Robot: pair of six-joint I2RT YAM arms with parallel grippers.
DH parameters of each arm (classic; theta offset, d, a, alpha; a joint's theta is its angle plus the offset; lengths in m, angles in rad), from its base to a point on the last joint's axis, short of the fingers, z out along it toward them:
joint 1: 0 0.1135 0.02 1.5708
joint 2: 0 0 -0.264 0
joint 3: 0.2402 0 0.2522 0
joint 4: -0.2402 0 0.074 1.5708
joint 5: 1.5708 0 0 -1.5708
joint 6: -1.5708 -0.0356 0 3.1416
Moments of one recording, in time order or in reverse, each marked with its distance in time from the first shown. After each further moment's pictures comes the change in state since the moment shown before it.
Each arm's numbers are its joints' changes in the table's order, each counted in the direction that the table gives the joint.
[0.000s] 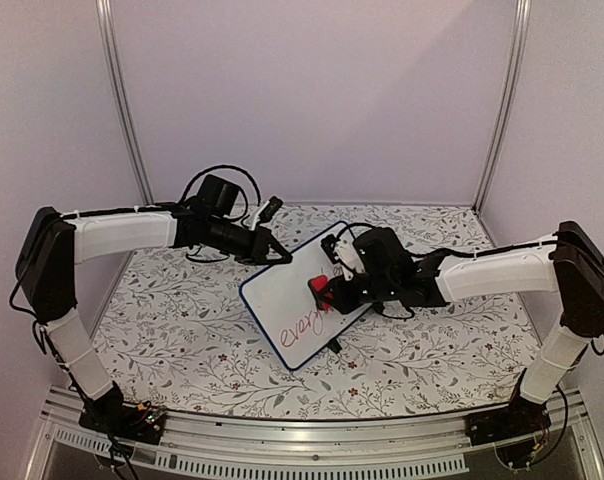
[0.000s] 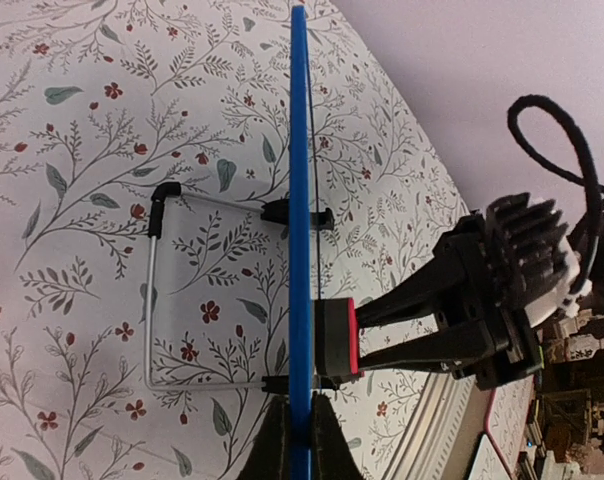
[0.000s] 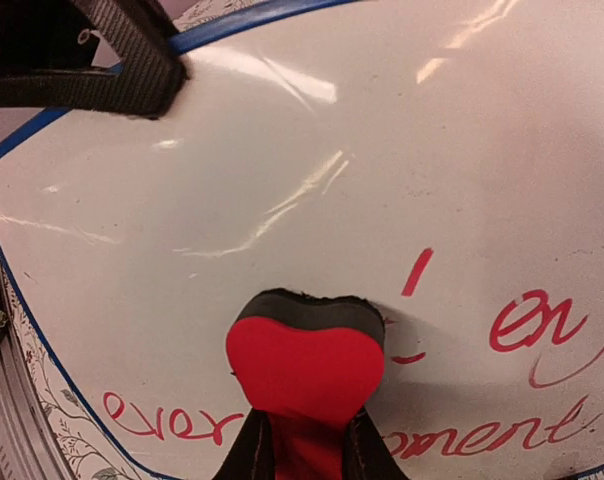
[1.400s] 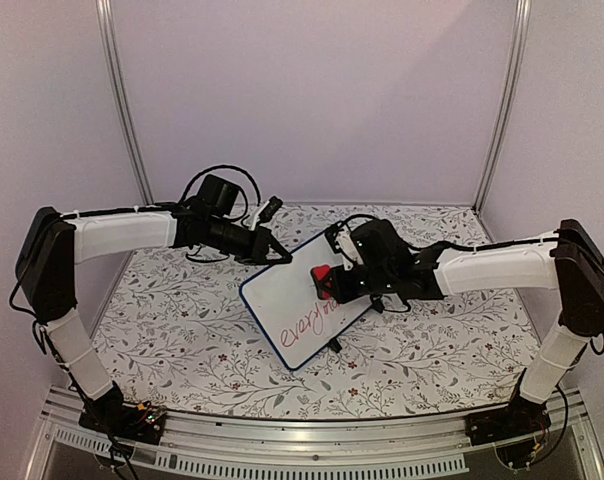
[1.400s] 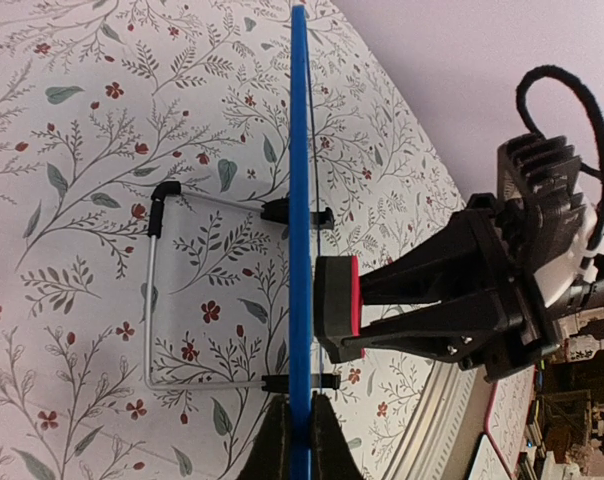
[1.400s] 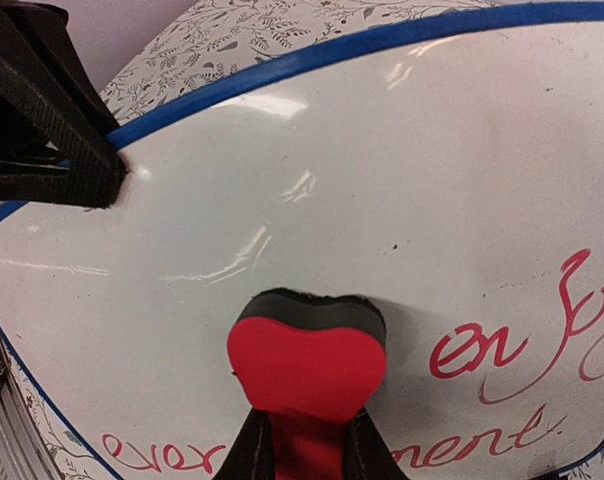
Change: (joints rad) left arm 0.000 0.000 0.000 -0.002 -0.005 0.002; right arm -0.005 -0.009 0.061 -0.052 0.072 -0.077
